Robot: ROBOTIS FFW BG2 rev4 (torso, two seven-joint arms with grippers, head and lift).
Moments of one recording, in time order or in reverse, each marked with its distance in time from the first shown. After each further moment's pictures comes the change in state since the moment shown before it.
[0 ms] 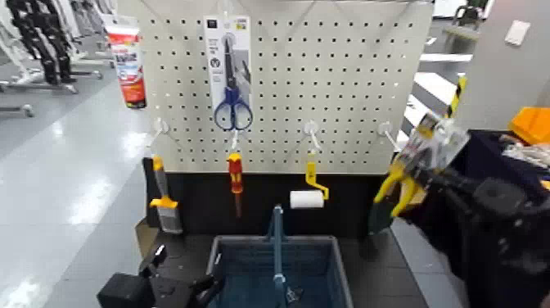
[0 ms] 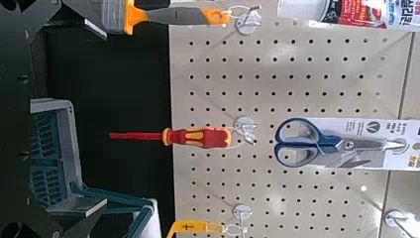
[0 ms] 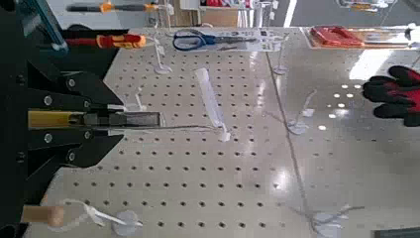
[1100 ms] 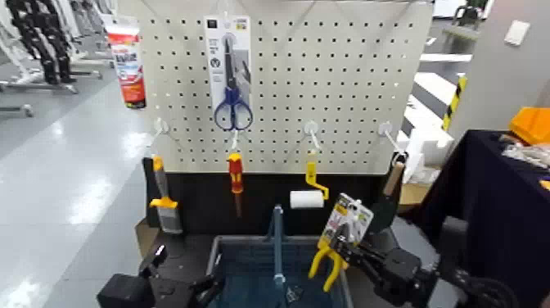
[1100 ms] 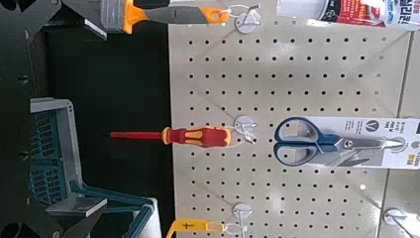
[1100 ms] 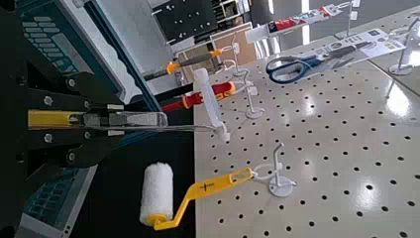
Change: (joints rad) left arm 0.002 0.003 -0.001 -0.002 0.000 -0.003 -0.002; right arm 0.079 0.069 0.230 0.273 0.030 -0.093 -0.015
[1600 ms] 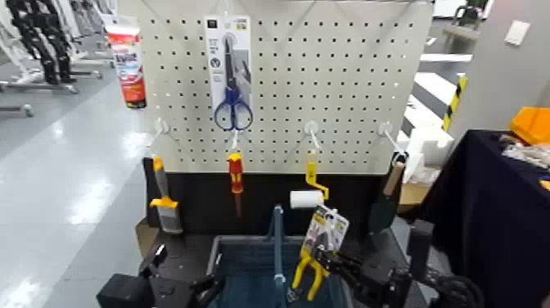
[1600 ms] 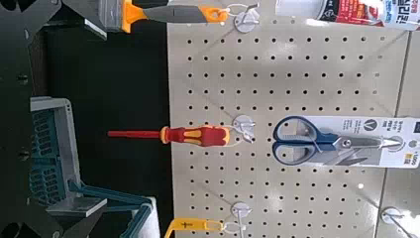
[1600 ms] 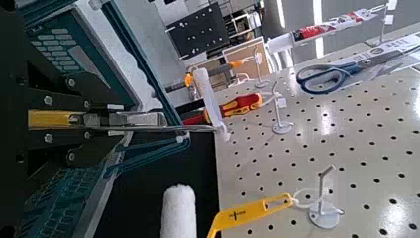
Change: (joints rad) left arm -0.001 0.003 -0.002 0.000 0.003 -0.004 0.000; right arm -0.052 -0.010 0.082 0.115 0.026 -0.035 0.009
